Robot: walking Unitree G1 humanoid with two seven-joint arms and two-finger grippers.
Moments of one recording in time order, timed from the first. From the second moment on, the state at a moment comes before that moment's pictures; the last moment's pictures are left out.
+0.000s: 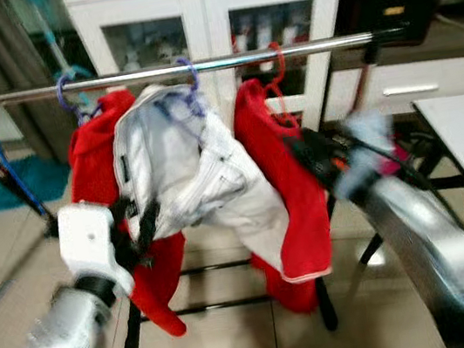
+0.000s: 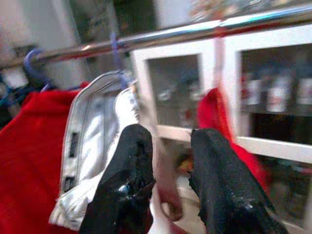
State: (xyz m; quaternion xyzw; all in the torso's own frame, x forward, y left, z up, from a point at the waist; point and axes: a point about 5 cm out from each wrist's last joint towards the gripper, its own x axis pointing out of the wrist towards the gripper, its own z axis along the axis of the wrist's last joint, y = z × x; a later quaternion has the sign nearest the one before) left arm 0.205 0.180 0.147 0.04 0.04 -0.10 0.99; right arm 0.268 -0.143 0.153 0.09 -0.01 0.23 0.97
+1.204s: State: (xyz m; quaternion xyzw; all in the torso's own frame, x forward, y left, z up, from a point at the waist) left arm 0.200 0.176 0.140 0.03 0.05 -0.09 0.99; right arm 0.251 -0.150 0.142 0.09 0.02 0.17 0.98
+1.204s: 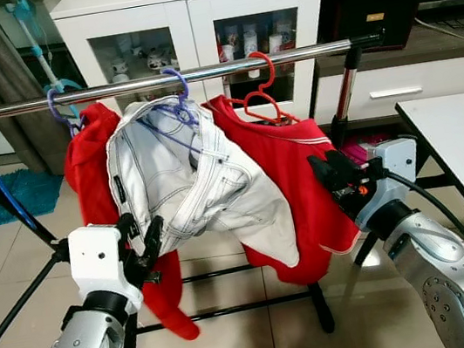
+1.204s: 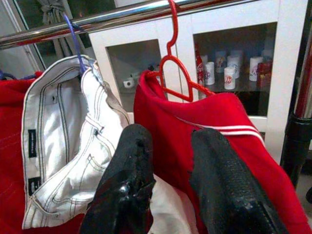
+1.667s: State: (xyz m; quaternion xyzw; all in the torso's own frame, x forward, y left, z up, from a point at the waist) left arm 0.200 0.176 0.140 0.03 0.05 -0.09 0.99; right arm 0.251 -0.150 0.142 0.09 0.02 0.17 0.98
